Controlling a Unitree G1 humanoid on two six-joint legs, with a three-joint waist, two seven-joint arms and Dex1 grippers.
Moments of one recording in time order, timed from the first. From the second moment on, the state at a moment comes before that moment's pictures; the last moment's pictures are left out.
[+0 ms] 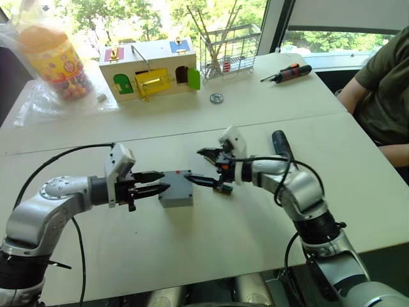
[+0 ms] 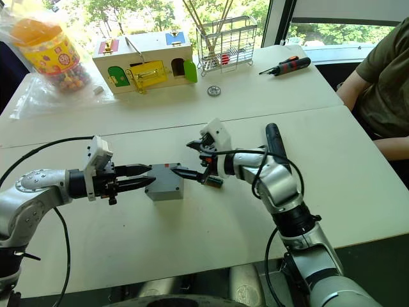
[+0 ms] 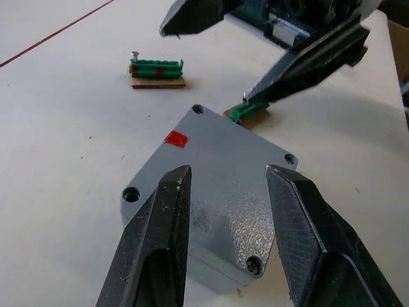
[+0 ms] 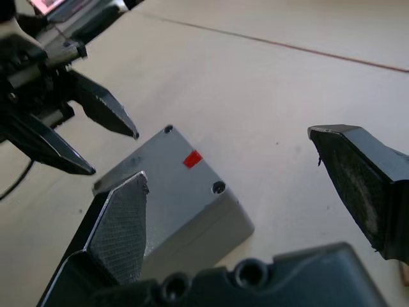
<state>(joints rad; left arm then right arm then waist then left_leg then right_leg) -0.20 0.79 0.11 -0.39 -0.66 0.76 -0.96 -0.59 -0.40 0.16 -0.29 0.40 0.88 0.75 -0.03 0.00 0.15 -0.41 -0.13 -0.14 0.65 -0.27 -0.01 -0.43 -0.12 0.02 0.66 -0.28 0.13</state>
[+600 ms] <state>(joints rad) -0.47 0.68 -0.18 -0.39 -0.55 0.62 -1.05 -0.87 -1.10 0.29 0.10 0.55 1.56 0.91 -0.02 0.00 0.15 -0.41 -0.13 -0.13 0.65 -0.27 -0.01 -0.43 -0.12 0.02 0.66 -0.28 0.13</state>
